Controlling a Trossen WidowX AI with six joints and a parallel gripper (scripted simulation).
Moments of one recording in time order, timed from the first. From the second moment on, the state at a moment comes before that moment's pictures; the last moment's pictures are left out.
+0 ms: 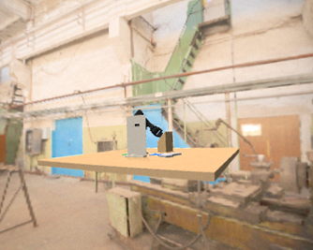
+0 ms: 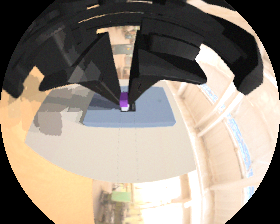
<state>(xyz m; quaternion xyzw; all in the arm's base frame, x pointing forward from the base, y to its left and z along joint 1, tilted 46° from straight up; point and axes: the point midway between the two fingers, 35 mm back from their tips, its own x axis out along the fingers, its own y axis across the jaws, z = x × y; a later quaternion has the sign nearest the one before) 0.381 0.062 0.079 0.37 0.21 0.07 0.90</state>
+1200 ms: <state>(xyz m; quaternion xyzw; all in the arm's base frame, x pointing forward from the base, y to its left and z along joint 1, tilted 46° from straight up) 0.366 0.061 0.084 0.37 0.20 0.07 0.91</state>
